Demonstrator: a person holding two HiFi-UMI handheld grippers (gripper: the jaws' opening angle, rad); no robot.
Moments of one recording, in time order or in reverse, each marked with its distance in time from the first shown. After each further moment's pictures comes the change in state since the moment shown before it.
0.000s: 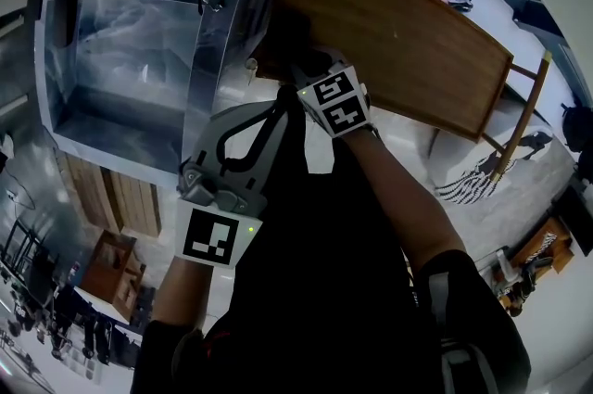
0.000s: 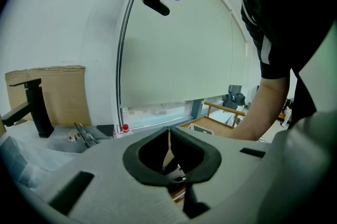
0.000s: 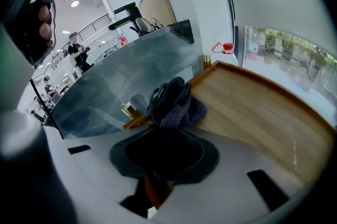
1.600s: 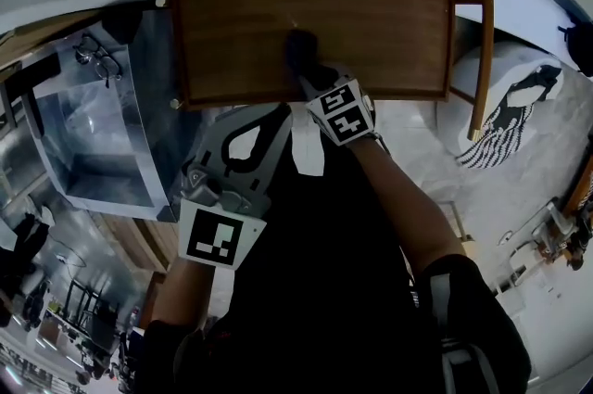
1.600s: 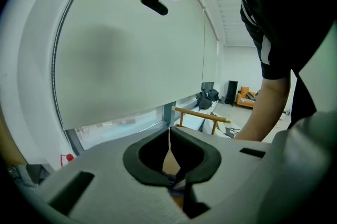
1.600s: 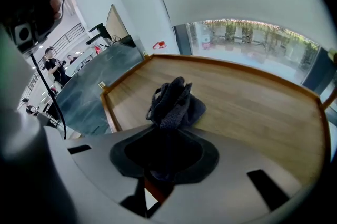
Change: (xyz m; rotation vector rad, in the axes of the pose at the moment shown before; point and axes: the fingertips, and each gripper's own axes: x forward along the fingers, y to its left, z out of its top) left arm 0.126 -0.146 0.067 0.163 -0.004 -0.275; right arm -0.126 -0.127 -0.127 0.220 -0.023 -0.171
